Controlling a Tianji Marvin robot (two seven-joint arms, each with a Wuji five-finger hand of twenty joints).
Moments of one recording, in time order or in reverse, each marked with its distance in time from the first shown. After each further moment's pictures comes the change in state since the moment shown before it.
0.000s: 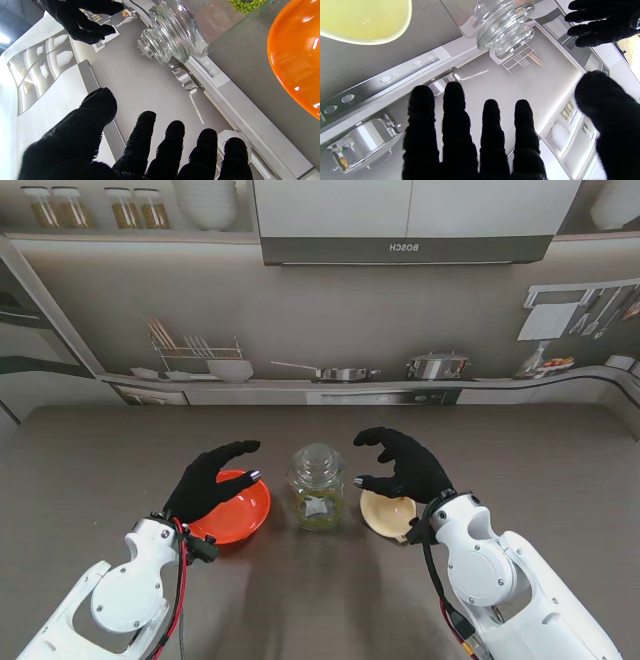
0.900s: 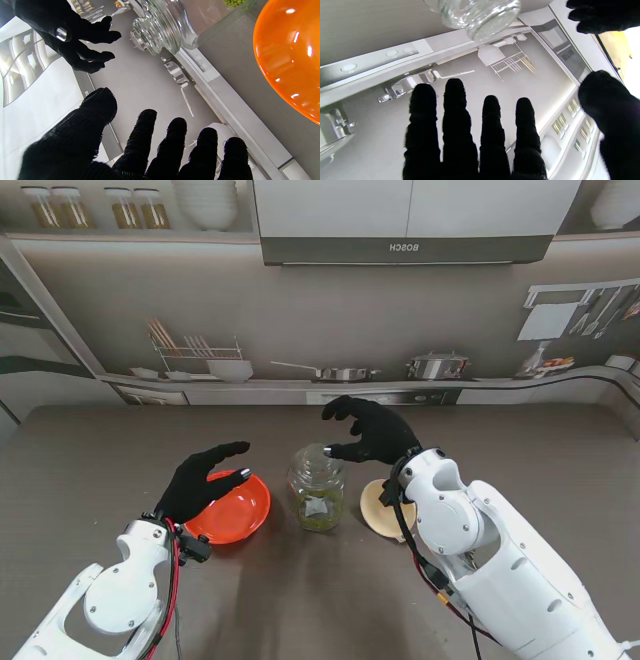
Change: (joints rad) left arm 0.023 -0.004 -0.030 -0.022 -0.023 0.047 0.007; right arm 0.246 -0.005 -0.167 0.056 0.005 0.119 0.075; left_hand 0.000 0.000 0.000 0.000 0.030 0.003 0.001 -0.001 0.049 0.026 0.011 0.002 0.011 0.000 0.011 0.000 0.004 0.000 0.000 0.000; right_hand -0.026 -0.019 0.018 -0.010 0.018 -0.025 0.051 0.023 0.051 0.001 0.051 0.014 0.029 -0.010 0.051 0.023 0.036 -0.023 0.052 0.020
